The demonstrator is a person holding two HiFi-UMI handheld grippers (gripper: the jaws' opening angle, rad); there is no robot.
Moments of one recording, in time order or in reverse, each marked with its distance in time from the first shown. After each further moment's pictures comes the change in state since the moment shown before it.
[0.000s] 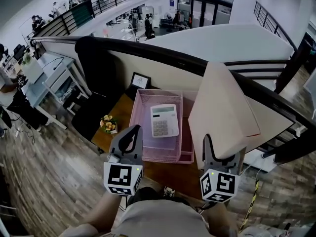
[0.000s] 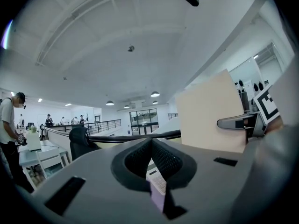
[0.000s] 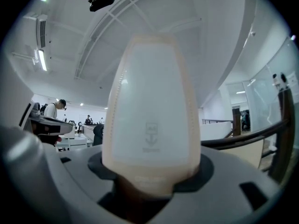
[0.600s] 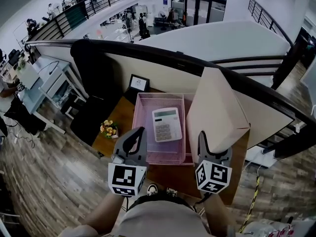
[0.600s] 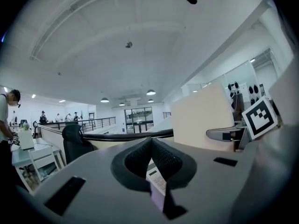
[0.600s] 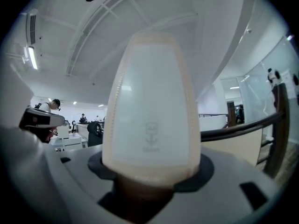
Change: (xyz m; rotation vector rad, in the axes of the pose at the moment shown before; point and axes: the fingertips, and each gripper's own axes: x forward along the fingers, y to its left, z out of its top) left arm 0.021 0.012 -0.006 -0.007 0.025 -0.072; right arm 0.043 0.016 -0.035 0.049 0.054 -0.064
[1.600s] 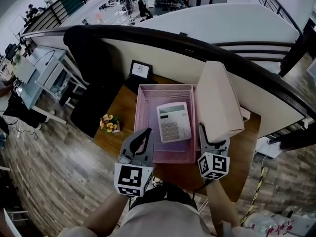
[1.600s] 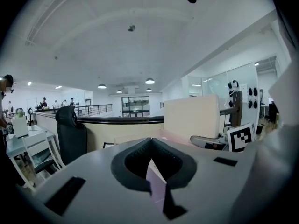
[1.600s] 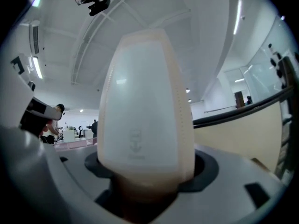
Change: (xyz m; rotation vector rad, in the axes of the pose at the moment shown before) left arm 0.048 0.010 -0.071 -0.065 0.142 -0.058; right arm 0.086 0.009 -0.091 0.063 -0.051 0.101
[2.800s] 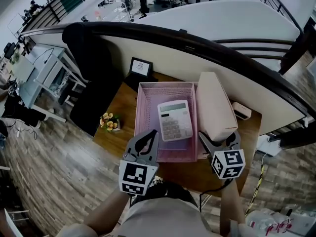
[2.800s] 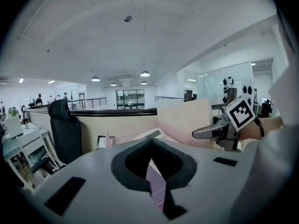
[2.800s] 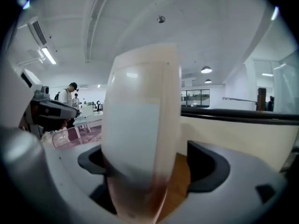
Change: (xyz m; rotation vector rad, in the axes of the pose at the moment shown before) left arm 0.010 -0.012 -0.025 0.016 0.097 -0.076; right arm -0.009 0.002 -0.008 -0.152 0.363 0.191
